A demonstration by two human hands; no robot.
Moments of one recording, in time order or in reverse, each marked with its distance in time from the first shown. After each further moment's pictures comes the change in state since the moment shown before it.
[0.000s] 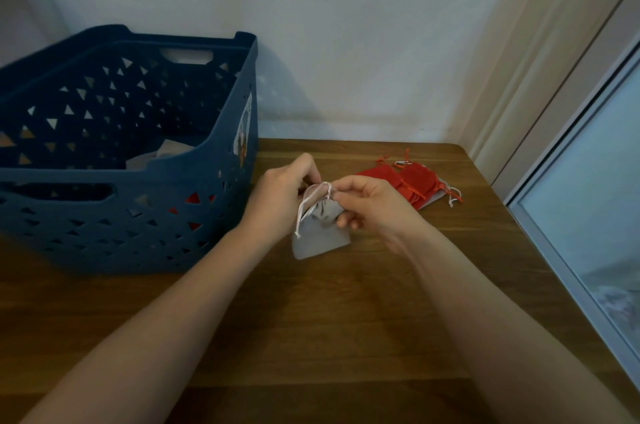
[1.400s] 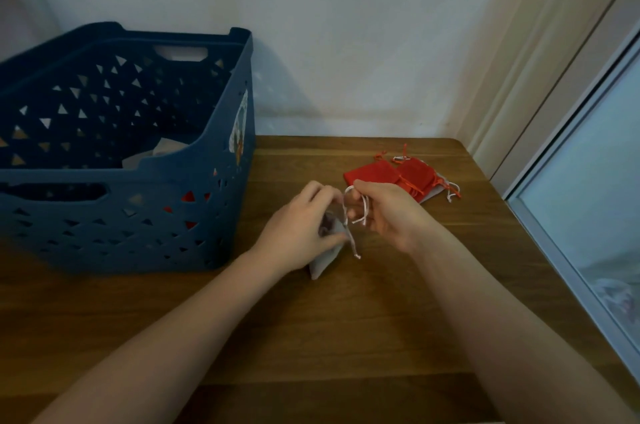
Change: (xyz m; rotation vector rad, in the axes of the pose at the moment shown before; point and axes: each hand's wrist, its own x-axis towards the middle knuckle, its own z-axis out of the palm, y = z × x) left_hand -0.015 0.004 0.030 0.177 -0.281 -0.025; right_hand 0.003 0.010 -0.017 0.212 0.063 0.202
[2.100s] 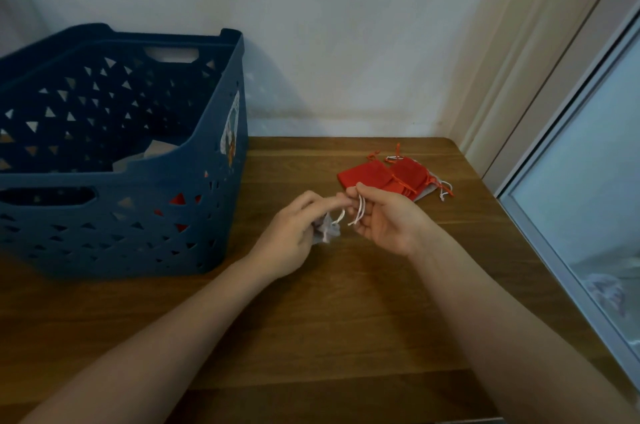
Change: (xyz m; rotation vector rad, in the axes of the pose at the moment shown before) left_hand -0.010 -0.013 0.006 -0.338 0.048 0.193; right_hand -0.004 0.005 -0.009 0.295 0.048 0.150
